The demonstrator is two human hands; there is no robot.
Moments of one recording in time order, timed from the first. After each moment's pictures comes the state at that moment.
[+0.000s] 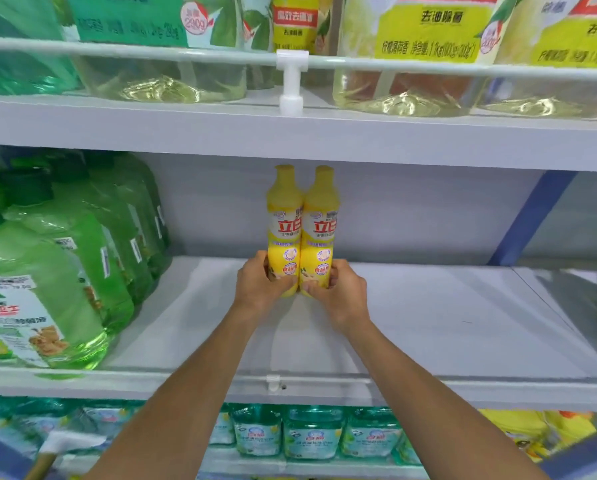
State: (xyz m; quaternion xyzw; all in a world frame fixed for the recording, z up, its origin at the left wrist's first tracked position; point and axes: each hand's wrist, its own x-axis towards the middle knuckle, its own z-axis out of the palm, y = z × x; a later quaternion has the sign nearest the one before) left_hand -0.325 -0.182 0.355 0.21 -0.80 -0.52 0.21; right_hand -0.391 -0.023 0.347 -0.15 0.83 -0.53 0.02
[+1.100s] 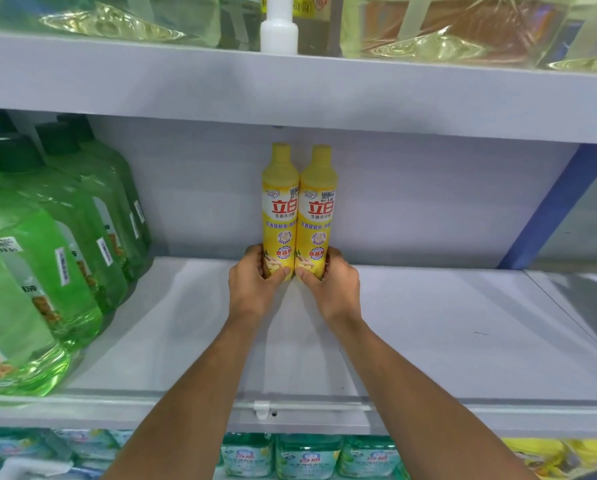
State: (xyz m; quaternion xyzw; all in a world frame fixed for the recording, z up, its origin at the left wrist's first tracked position) left_hand -0.365 -0.189 0.323 0.20 -0.78 -0.52 0.30; right_hand -0.423 -0.047 0.335 -0.17 0.85 -0.49 -0.05
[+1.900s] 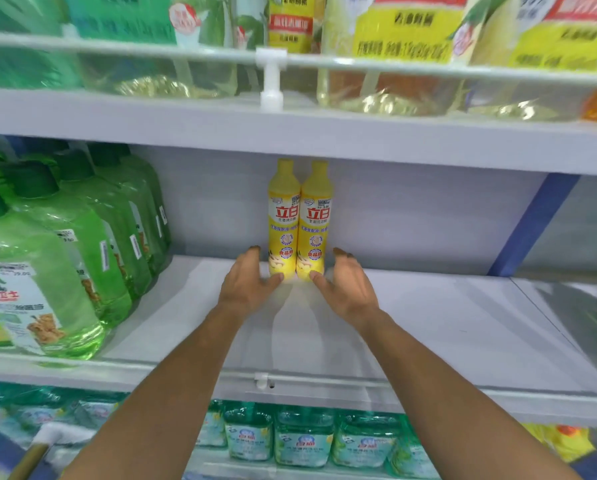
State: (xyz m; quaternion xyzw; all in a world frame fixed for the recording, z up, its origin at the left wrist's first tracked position) left_hand -0.319 -0.183 0.372 0.24 -0.90 -0.34 0.16; right_hand -0.410 -0.007 0.371 -0.25 0.93 -0.29 -0.01
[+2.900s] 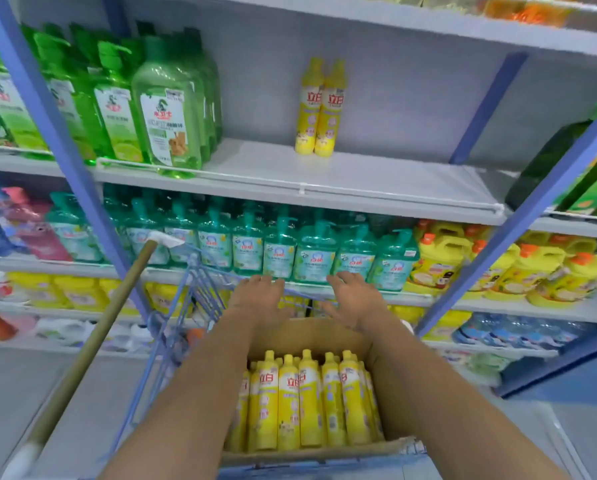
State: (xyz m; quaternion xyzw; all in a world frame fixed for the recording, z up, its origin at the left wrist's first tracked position) left_hand 0.041 -0.053 0.270 0.08 -0.99 -0.05 -0.11; right_hand -0.055 0.140 0.283 -0.33 0.94 0.02 0.10
